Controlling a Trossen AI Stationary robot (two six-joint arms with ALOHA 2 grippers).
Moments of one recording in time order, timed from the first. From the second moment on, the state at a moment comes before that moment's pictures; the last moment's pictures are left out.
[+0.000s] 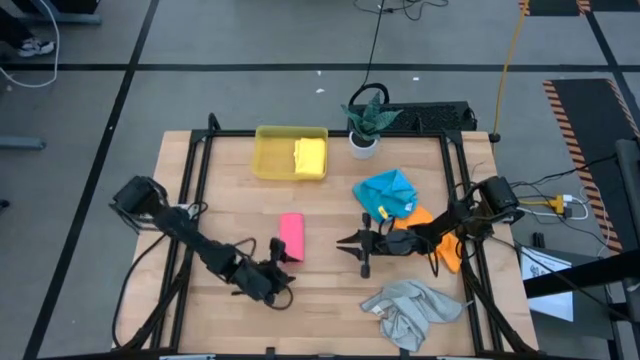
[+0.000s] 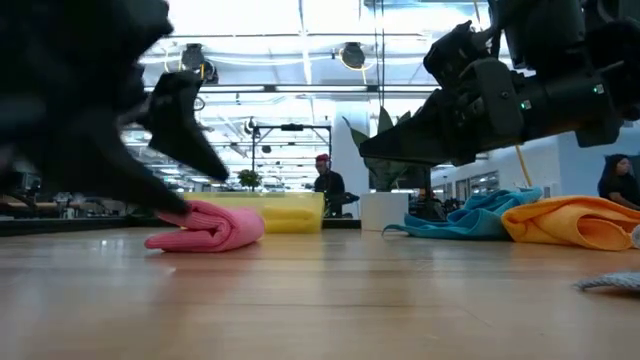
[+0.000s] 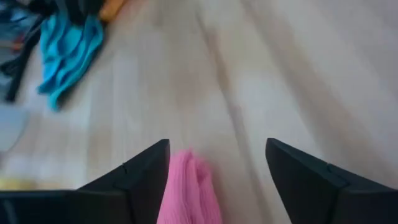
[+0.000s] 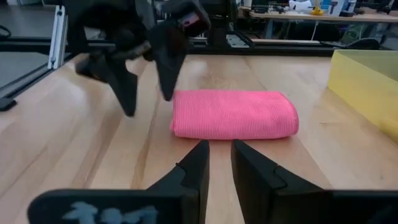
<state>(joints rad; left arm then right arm) -0.60 1.71 0.71 0.17 -0.61 0.09 0.30 1.82 0.45 1.15 0.35 0.06</state>
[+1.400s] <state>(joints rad) -0.47 1.49 0.79 -0.28 -0.55 -0.01 0.30 1.82 0.45 1.15 0.34 0.06</state>
